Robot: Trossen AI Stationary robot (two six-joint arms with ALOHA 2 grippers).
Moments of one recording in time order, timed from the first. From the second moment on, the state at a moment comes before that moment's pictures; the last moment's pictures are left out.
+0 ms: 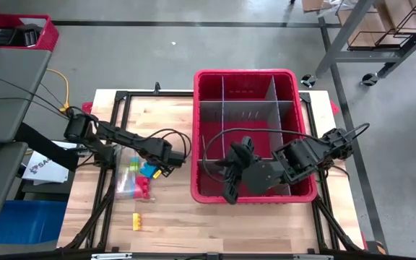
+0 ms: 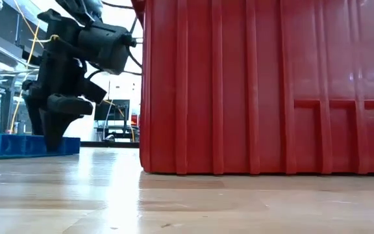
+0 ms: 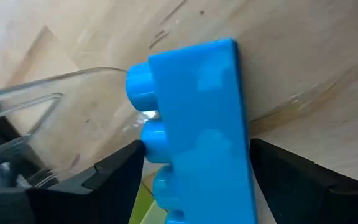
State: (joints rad) left arm -0.10 1.64 0.92 -1.09 -0.19 -1.01; right arm 0.47 1.88 2.34 -1.16 0.59 0.65
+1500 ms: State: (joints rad) left arm 0.00 1.40 1.57 -1.03 -0.73 -0.49; right arm 0.58 1.80 2.34 -1.11 0.63 0.65
